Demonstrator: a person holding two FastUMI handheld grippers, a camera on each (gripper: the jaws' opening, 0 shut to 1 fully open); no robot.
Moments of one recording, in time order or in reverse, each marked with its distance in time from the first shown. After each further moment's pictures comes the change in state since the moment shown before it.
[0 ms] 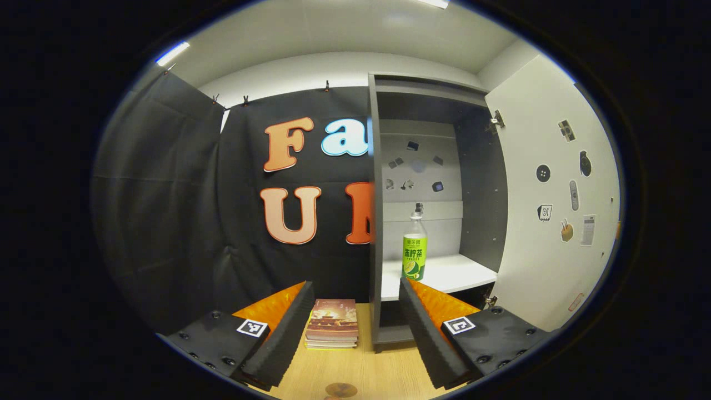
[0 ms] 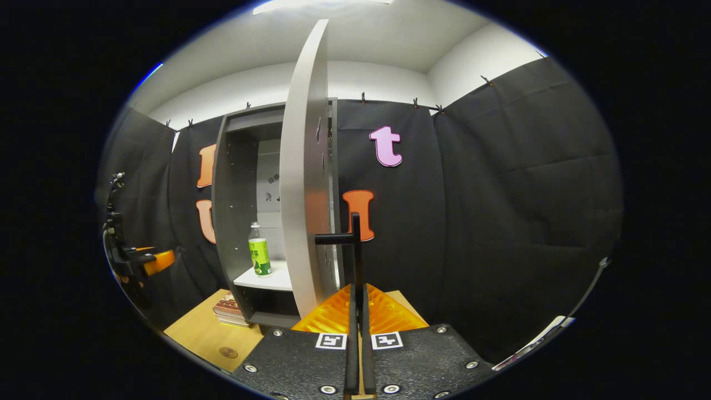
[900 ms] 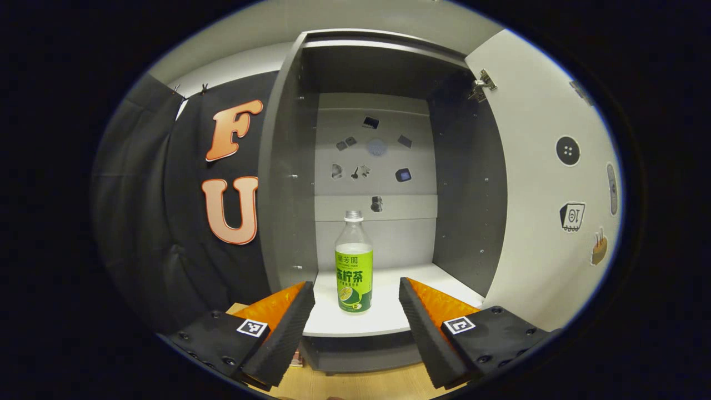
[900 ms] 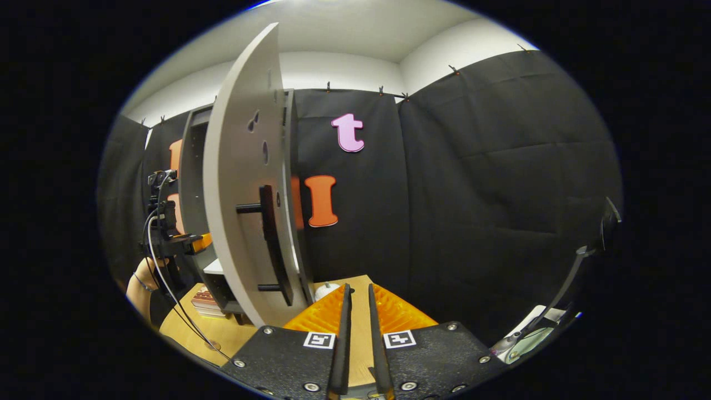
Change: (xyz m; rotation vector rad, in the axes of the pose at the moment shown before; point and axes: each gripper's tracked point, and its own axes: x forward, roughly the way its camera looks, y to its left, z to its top) left arm 0.165 -0.132 -0.019 -0.009 0.048 -0.113; right arm -0.034 -0.090 -0.025 0.028 0.077 -0.209
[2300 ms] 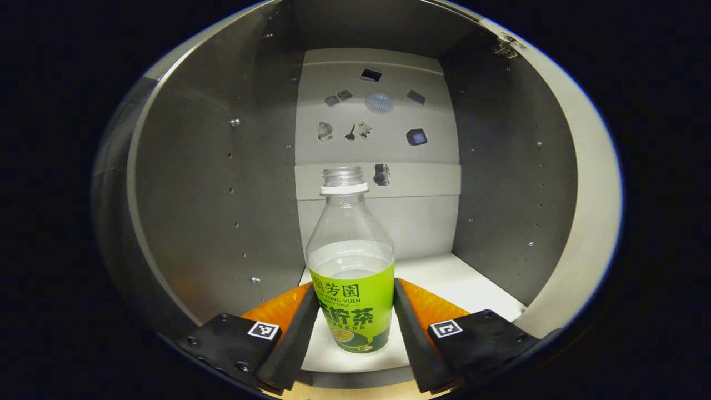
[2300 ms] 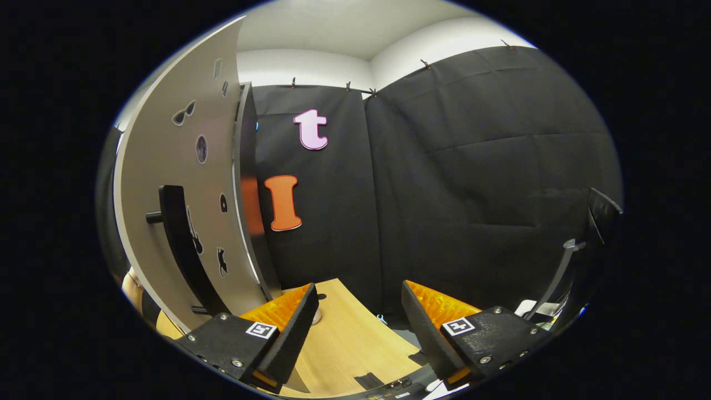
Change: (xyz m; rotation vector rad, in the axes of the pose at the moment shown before) left arm 0.091 0.001 -0.027 0.002 0.099 -0.014; right arm 0.053 -0.034 0.000 0.035 -0.004 -0.154
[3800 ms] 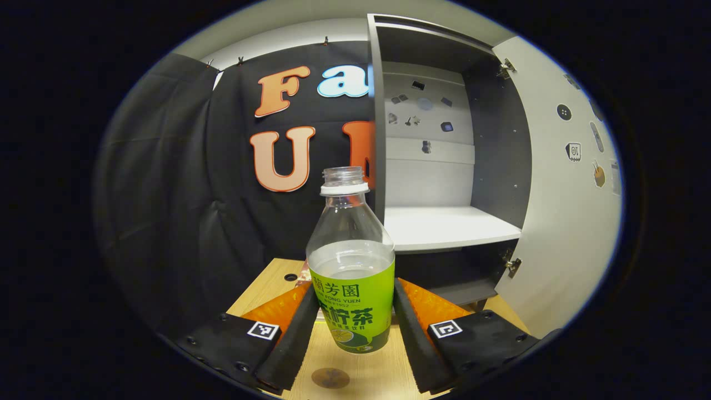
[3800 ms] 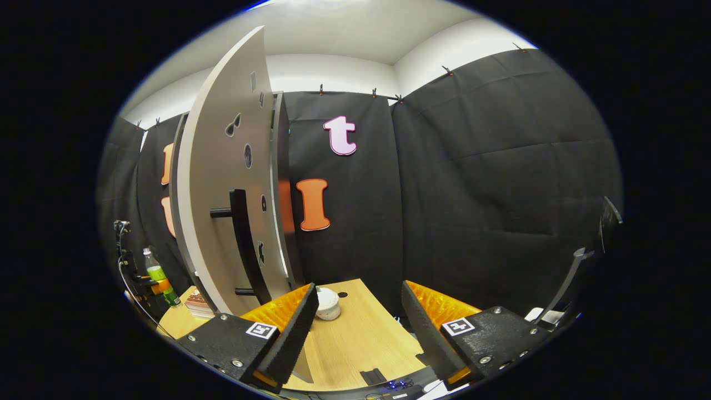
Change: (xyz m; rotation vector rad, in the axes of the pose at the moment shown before) left arm -0.223 0.133 -0.133 -0.042 0.089 0.160; right arm -0.046 0.019 0.004 -0.039 -0.012 0.157
